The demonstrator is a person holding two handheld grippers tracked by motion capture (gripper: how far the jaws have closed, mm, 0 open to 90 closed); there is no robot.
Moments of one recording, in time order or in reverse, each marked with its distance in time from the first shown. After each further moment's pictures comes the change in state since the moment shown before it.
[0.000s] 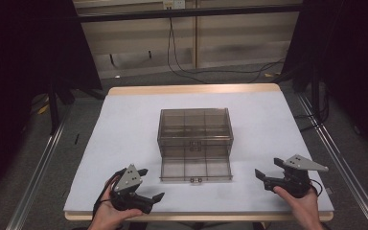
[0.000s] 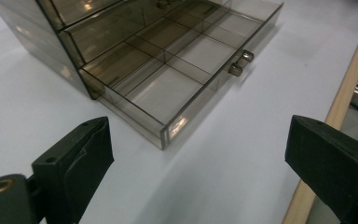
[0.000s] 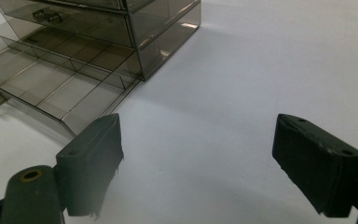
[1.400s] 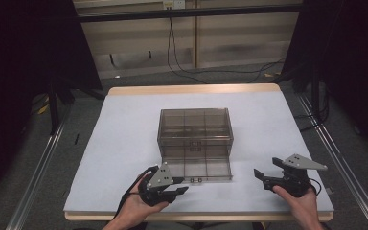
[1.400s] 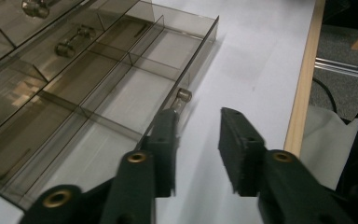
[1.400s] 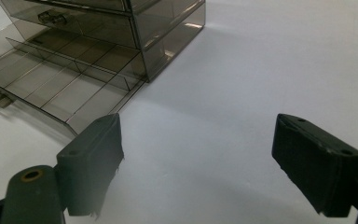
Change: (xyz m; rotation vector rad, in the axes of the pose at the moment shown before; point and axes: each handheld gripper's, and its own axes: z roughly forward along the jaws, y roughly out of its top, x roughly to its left) left arm -0.030 0.042 0.049 0.029 -0.177 0.143; right arm 0.001 0.002 0.002 0.005 0.016 0.005
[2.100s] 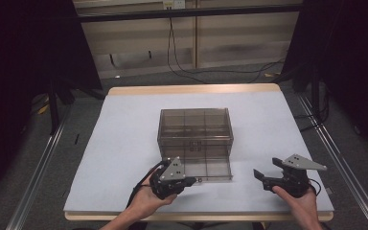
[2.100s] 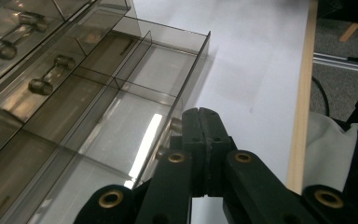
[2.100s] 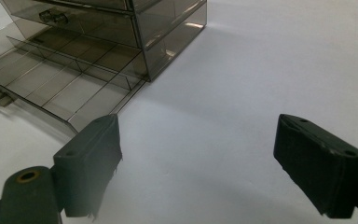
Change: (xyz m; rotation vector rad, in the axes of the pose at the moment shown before) left arm 0.005 0.024 0.023 0.033 -0.045 0.040; right arm 0.002 0.000 0.000 0.002 0.003 -0.002
